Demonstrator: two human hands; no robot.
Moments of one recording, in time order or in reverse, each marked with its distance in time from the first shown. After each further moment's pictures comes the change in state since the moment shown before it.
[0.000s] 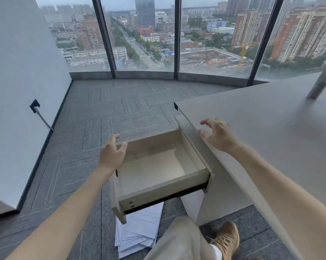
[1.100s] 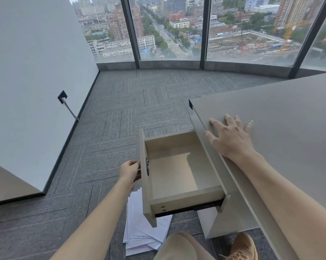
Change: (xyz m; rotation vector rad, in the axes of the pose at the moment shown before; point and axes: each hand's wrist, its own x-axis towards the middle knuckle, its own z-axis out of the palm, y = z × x) left_hand 0.030 -0.040 0.108 -0.685 0.019 -0.659; right_hand 0.065 0.027 0.035 -0.289 -0.085 0.039
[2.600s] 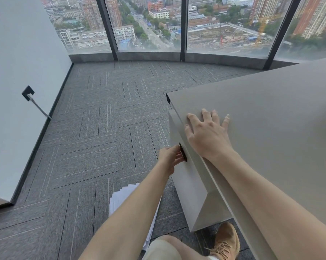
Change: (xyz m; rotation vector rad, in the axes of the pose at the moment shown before) left_hand -0.021 0.005 0.199 -0.211 -0.409 -0.152; right_hand 0.002 -0.006 0.004 -0.044 0.025 -0.015
